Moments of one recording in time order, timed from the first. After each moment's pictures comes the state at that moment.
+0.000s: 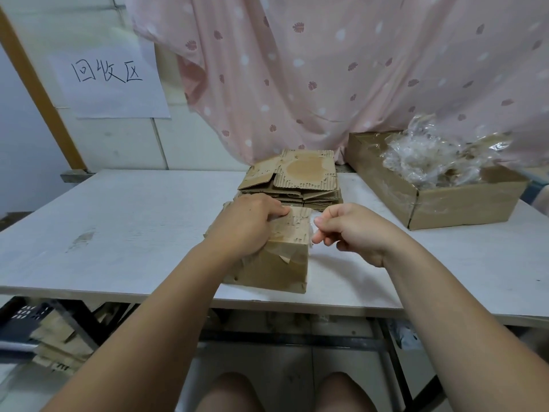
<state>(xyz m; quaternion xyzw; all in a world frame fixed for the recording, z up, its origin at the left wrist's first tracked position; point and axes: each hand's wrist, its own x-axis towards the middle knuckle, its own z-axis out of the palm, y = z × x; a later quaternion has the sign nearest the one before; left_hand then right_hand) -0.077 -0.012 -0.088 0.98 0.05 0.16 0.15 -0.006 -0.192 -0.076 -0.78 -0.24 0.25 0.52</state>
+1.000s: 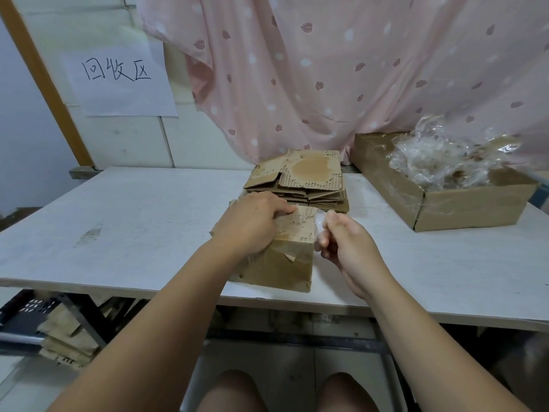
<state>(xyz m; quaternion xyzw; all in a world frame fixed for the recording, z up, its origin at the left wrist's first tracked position) -0.078 -0.013 -0.088 0.97 0.07 0.16 0.15 -0.028 -0.178 -0.120 -0.67 -0.20 0.14 0.70</state>
